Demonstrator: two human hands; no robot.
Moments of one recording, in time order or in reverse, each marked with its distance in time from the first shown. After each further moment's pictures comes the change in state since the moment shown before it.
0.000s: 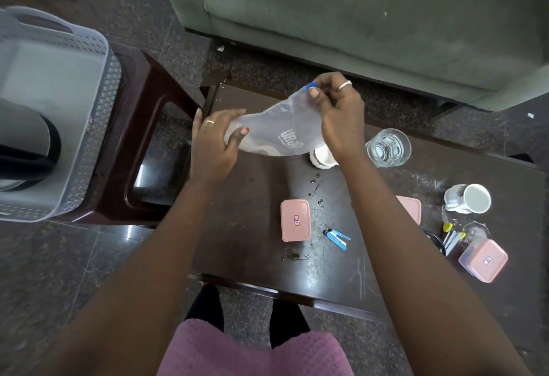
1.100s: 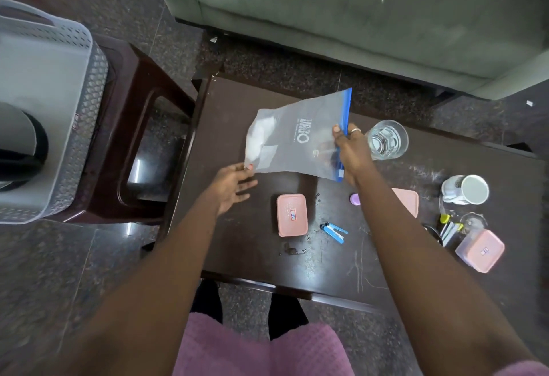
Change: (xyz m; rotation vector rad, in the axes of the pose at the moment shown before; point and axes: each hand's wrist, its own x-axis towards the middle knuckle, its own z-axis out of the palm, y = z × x) left_hand -0.044 -0.024 0.053 -0.837 -0.535 -1.132; right_hand -0.016 0.101 -0.033 0.069 -0.005 0.488
